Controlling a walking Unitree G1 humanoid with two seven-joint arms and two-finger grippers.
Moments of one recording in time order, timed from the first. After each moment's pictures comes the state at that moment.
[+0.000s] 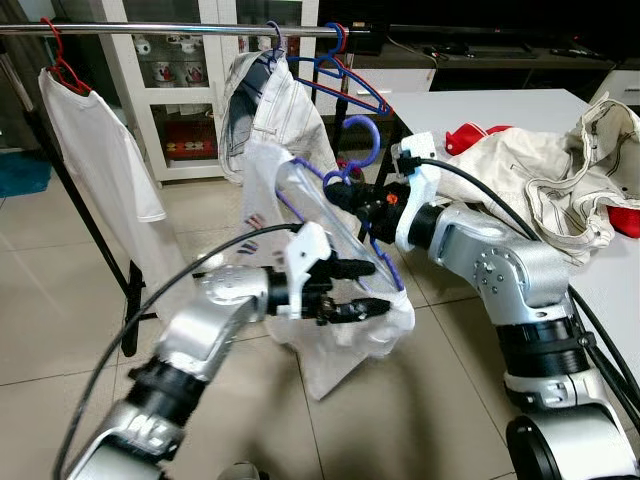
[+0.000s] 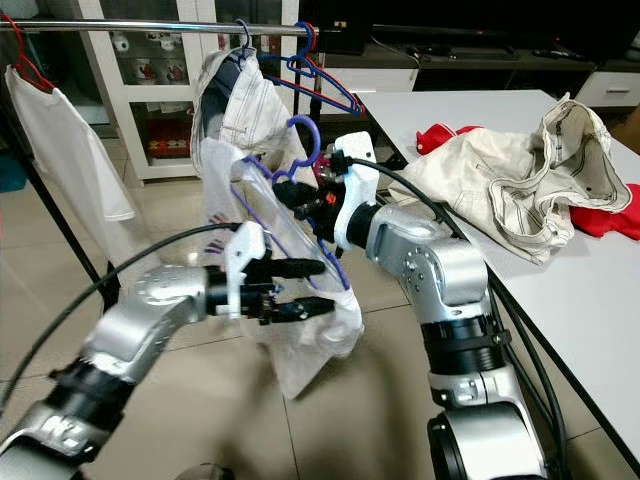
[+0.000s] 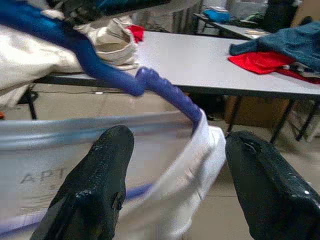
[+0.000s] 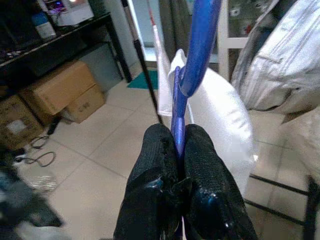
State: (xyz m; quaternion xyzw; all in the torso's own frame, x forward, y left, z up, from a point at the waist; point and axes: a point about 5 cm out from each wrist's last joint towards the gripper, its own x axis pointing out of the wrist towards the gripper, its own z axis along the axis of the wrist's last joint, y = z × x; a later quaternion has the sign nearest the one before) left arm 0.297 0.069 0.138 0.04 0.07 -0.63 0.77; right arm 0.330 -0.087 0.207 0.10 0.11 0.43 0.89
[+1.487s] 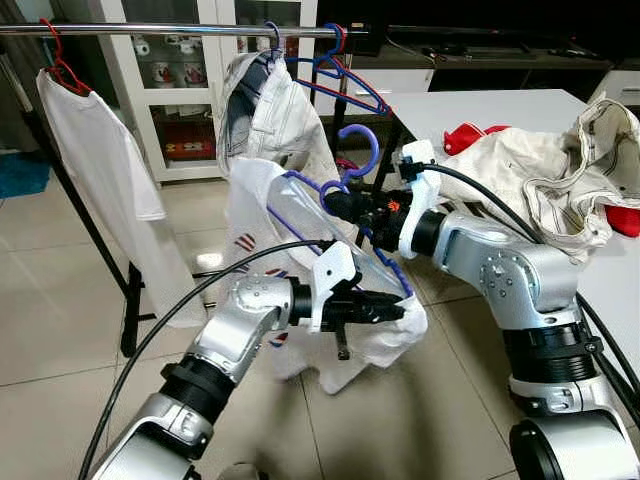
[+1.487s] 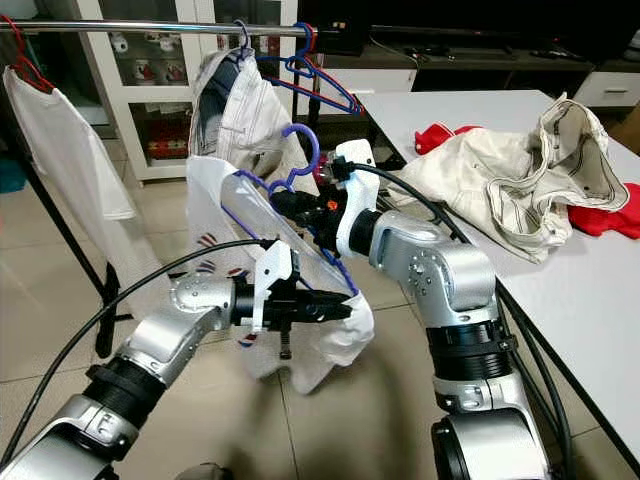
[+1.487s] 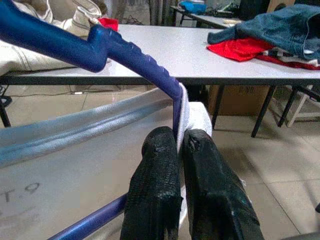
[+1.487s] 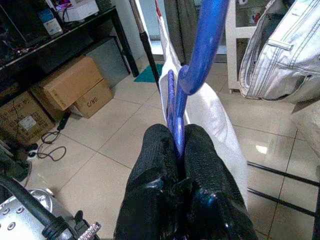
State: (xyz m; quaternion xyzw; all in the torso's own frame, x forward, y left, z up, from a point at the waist) left arm 0.295 0.045 0.120 0.04 0.06 -0.66 0.74; right arm 0.326 -0.090 0.207 0.11 0.12 0.43 0.89
